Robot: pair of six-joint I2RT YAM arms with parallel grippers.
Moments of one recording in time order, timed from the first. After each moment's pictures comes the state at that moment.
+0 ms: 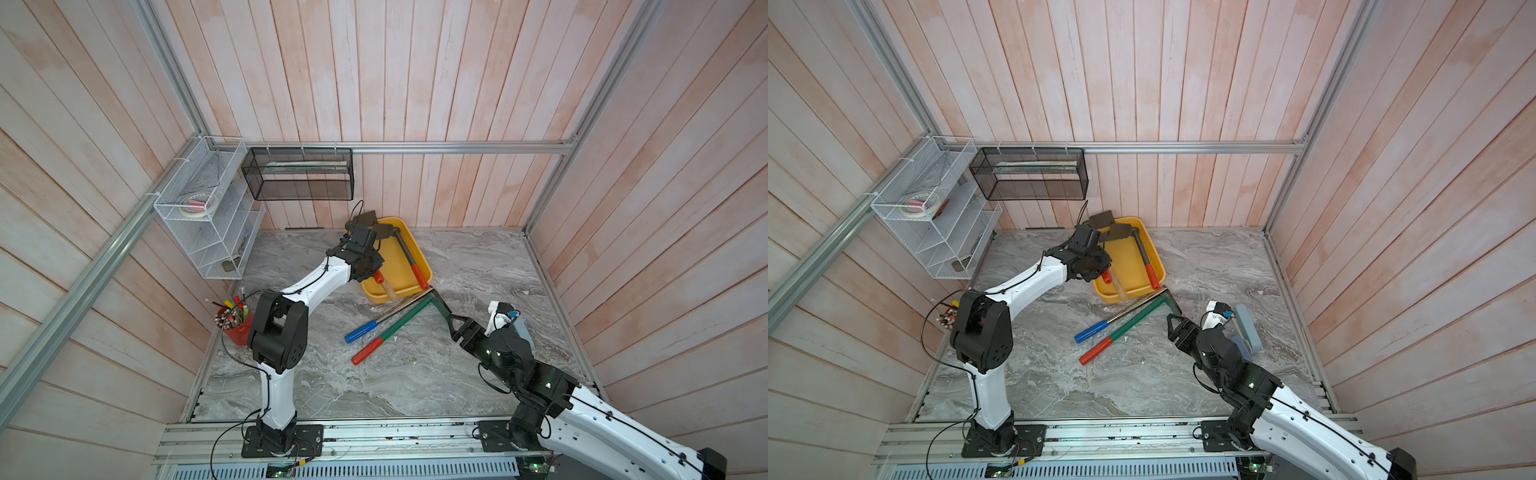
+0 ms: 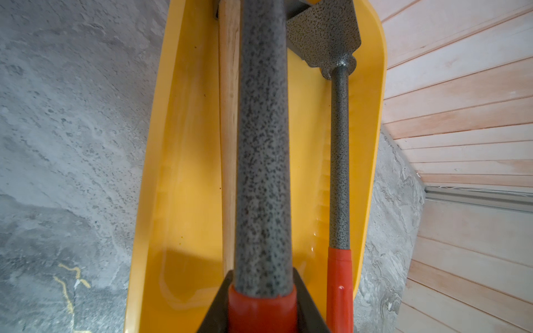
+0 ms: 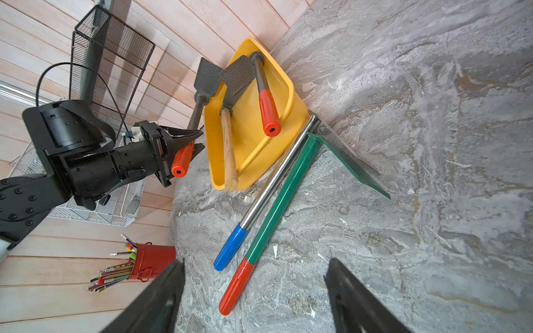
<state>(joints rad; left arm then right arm) -0.47 1.96 1.60 -0.49 -0.01 -1.05 0.87 0.61 0.48 -0.28 0.36 1.13</state>
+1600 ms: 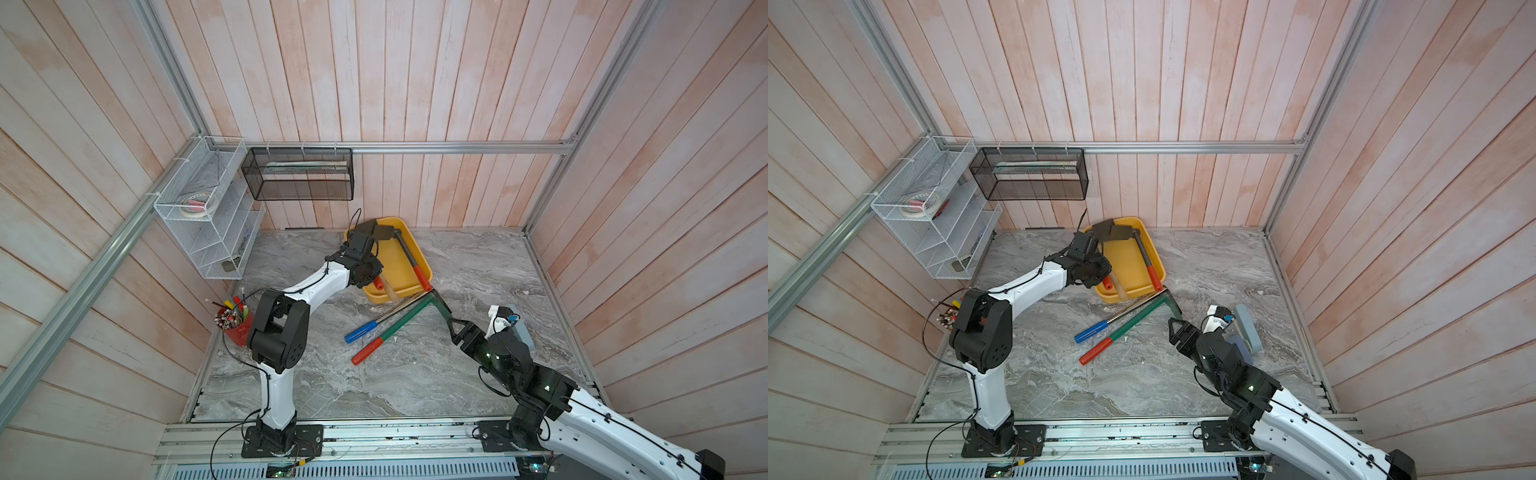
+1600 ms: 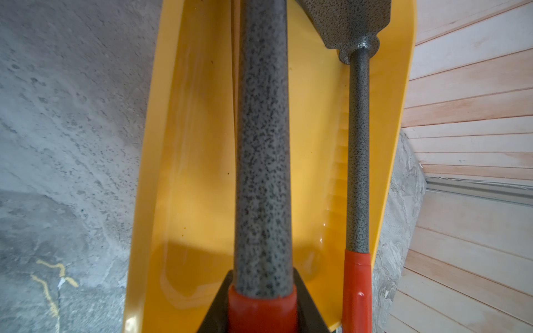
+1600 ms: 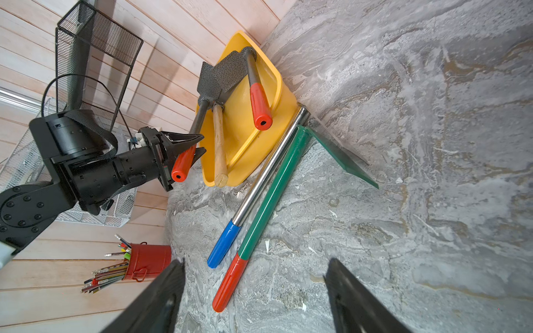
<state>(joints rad) -0.45 1.96 1.52 -0.43 0.07 -1.07 0.87 0.59 0.44 -0.28 0.36 1.15</state>
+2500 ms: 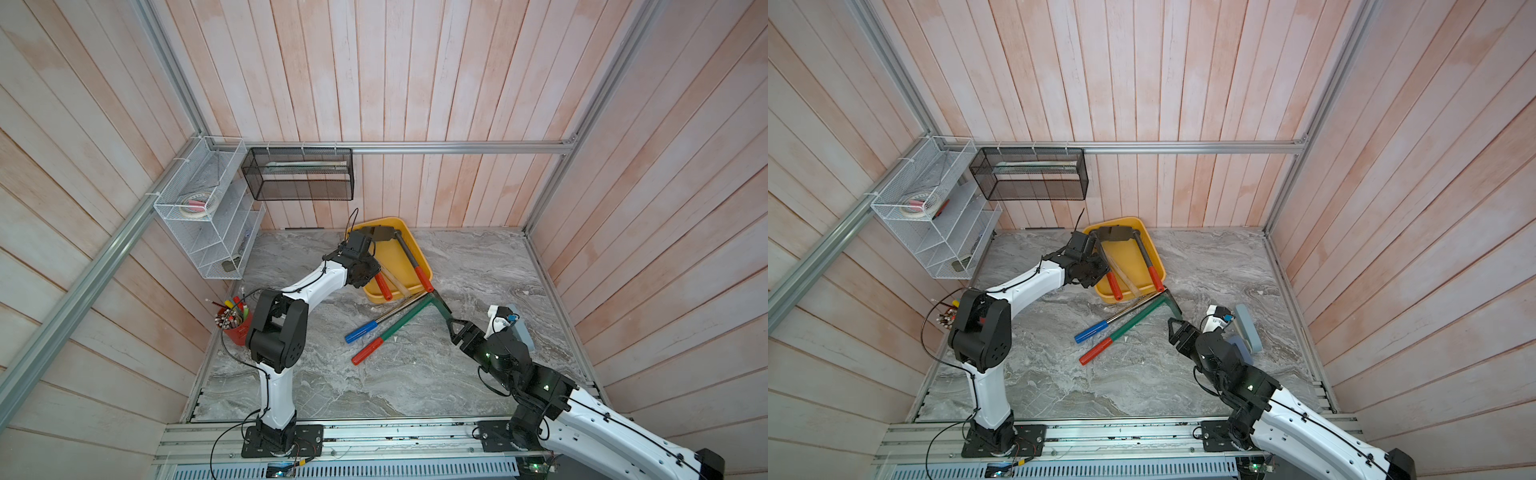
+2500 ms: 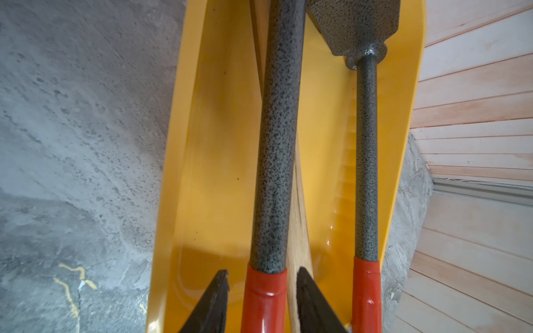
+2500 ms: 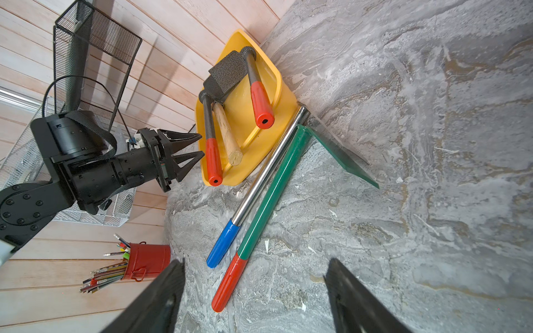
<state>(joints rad) -0.43 1.96 1.52 -0.45 0.08 -1.05 0.87 0.60 0.44 -0.28 0.36 1.15</state>
